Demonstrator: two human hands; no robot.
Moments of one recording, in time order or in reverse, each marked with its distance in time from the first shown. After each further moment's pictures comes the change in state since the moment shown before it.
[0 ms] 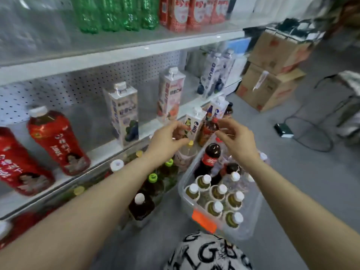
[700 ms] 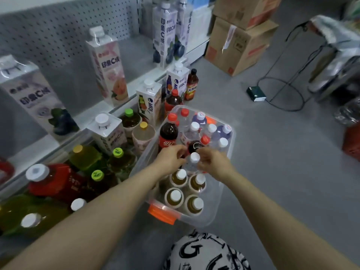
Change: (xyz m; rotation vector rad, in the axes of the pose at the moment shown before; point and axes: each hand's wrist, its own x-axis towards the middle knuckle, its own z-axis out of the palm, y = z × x) left_hand 0.026 -0.029 0.208 0.200 -0.498 -0.212; right_hand -0.048 0.180 -0.003 -0.232 -0.424 0.271
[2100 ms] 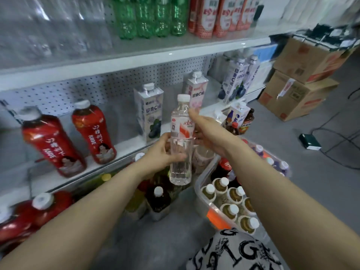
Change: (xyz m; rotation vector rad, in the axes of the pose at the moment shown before) left_hand -0.179 -0.077 -0.168 -0.615 0.344 0.067; right_hand -0.003 -0.283 -0.015 0.778 -0.308 -0.210
